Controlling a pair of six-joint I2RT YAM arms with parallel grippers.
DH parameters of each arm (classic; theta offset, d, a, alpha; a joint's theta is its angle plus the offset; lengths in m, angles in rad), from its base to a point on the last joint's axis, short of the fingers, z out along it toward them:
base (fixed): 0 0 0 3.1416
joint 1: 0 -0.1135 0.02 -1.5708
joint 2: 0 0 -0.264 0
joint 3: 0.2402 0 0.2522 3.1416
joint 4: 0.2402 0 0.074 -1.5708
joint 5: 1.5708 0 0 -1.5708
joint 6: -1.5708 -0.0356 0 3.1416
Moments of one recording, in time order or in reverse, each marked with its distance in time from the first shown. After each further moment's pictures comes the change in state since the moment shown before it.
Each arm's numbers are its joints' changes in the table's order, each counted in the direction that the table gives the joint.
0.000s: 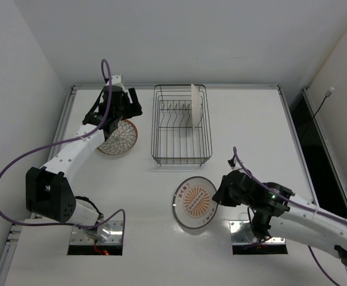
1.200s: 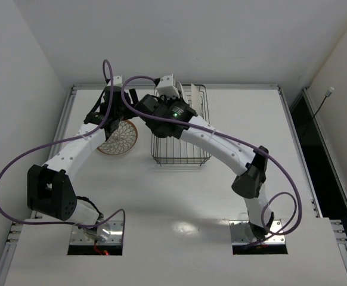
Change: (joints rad) left arm 0.000 -0.019 0.000 0.000 -0.003 0.000; right arm 0.008 -1.361 1.684 0.362 1.078 0.528
